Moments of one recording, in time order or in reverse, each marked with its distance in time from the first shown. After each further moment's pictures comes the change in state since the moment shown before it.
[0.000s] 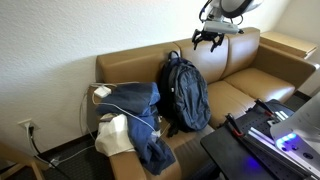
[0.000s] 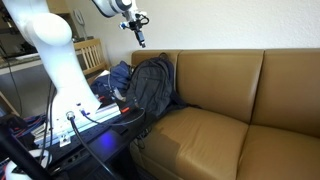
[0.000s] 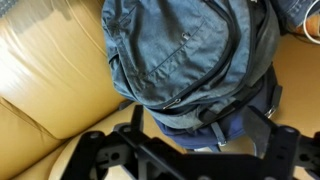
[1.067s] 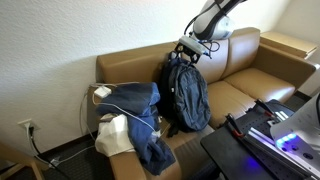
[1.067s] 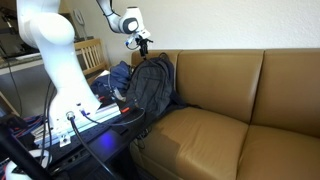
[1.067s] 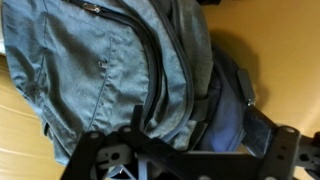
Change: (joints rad) arm 0.108 0.372 -0.032 0.125 0.353 0.393 0.187
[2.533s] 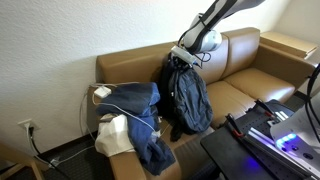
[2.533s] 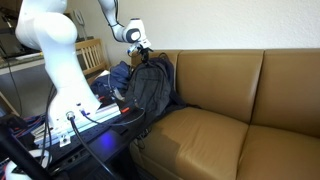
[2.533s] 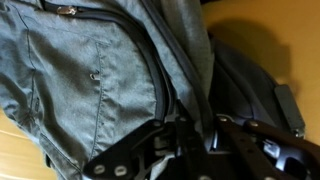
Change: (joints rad) arm 0.109 0.180 -0.078 0.112 0.025 0.010 0.098
